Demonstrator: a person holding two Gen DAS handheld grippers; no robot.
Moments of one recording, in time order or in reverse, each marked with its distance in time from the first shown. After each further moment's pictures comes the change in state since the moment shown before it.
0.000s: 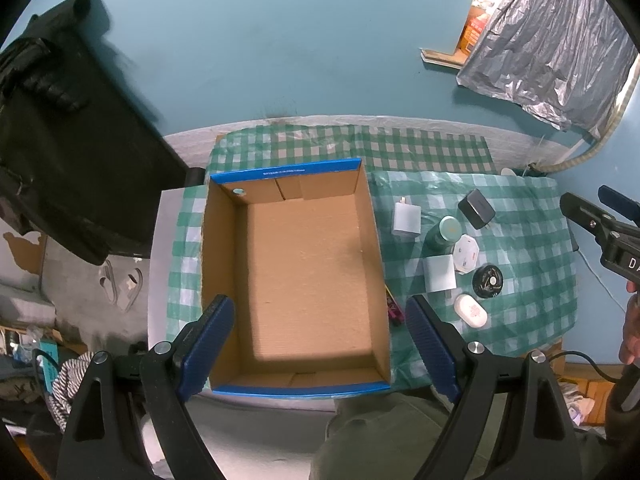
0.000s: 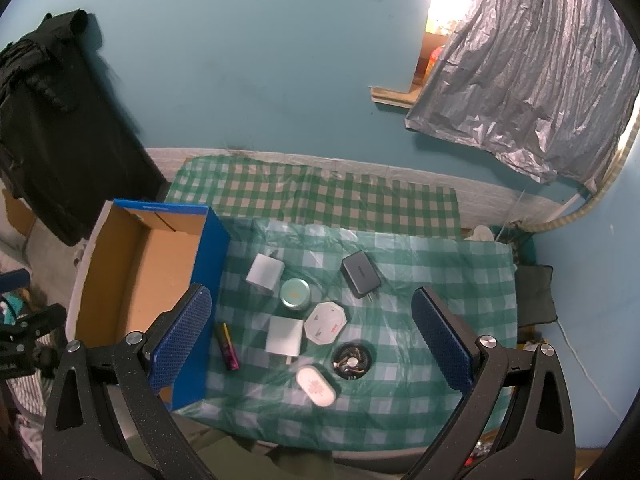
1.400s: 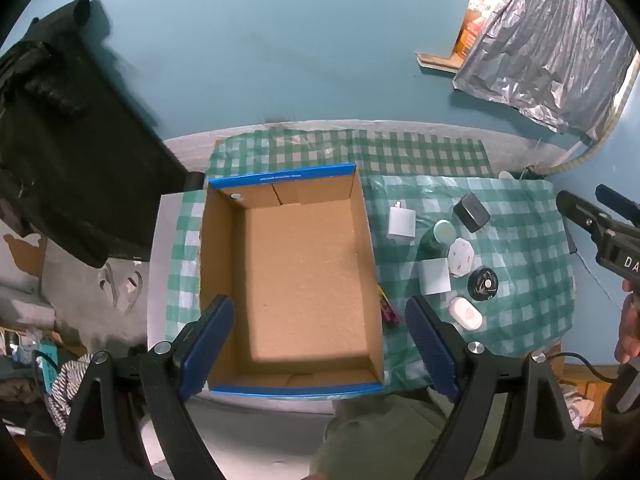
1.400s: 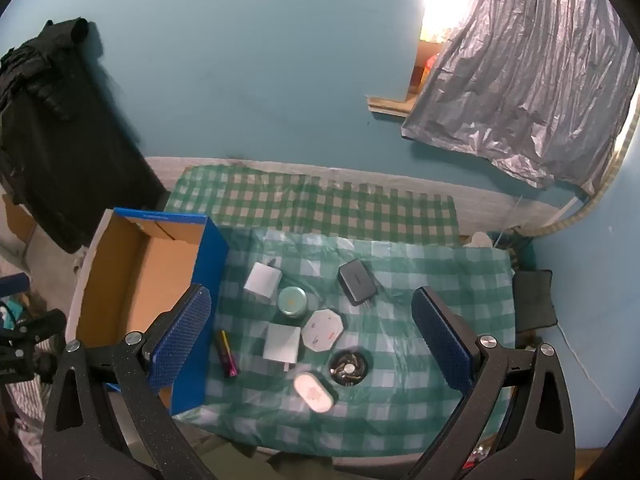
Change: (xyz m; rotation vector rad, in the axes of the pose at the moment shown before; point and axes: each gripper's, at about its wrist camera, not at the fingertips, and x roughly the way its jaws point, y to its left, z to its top) left arm -0.007 -0.003 0.003 0.004 -0.017 -0.009; right arm -0.006 -0.006 0.001 0.008 -0.025 0.006
